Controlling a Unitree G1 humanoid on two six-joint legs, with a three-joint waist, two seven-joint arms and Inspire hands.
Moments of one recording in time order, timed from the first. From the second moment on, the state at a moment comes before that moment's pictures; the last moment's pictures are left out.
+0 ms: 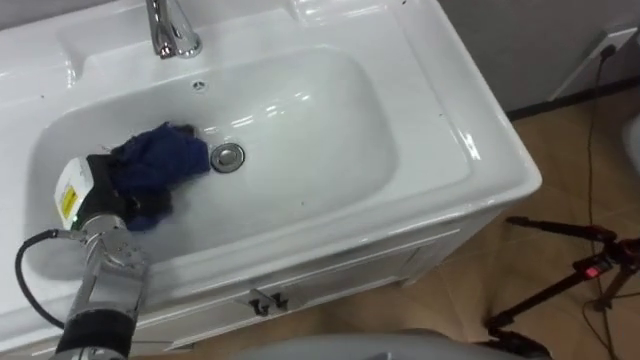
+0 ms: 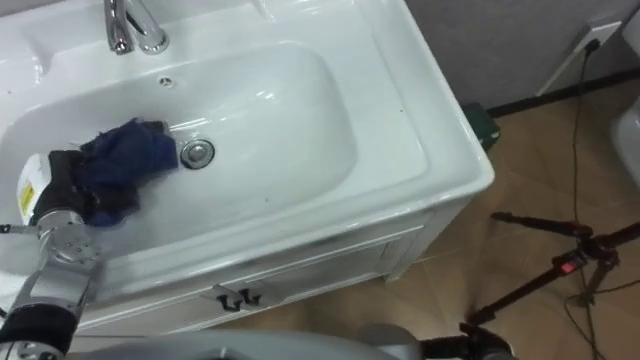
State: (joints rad) left arm 0.01 0.30 0.12 0.52 0.42 0.09 0.38; right arm 0.07 -0.29 -0.06 1.27 0.19 0.04 0.14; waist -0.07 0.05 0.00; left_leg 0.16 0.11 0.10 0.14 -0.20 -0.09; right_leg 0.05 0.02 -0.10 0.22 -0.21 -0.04
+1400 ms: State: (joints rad) left arm 0.13 0.40 0.27 0.29 0.70 0.02 0.49; right arm 0.15 -0.31 -0.06 1.25 0.23 0.00 0.14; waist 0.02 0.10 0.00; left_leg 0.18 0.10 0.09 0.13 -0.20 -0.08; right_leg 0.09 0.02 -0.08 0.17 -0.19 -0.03
